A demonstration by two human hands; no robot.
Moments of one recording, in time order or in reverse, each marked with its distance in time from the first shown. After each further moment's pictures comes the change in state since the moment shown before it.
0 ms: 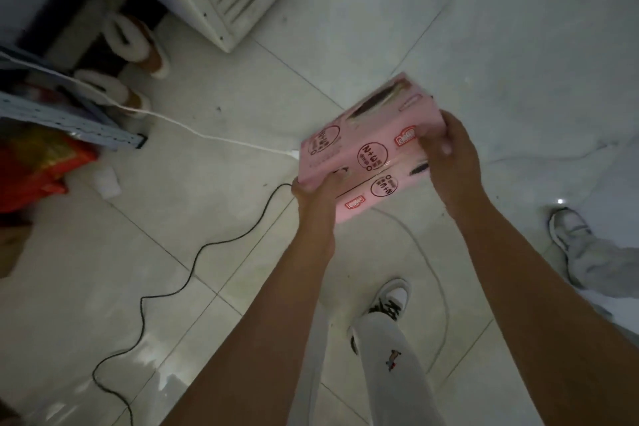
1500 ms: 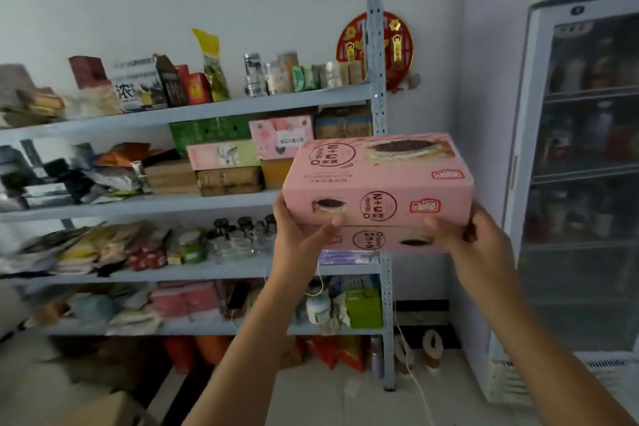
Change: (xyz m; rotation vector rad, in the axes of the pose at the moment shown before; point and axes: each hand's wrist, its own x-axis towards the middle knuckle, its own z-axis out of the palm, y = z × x) left_hand -0.724 0.256 -0.361 -0.176 0.575 1.423; right_hand -0.538 -0.580 -0.065 0.440 -0.705 -1.110
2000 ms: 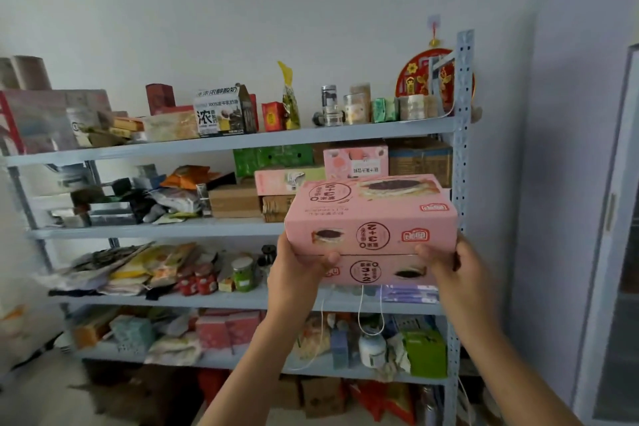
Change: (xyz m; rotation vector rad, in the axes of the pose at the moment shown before) left_hand 0.059 -0.023 -0.236 0.260 0.180 -0.069; right_hand -0.024 -0.039 0.242 -0.060 0.014 -0.085
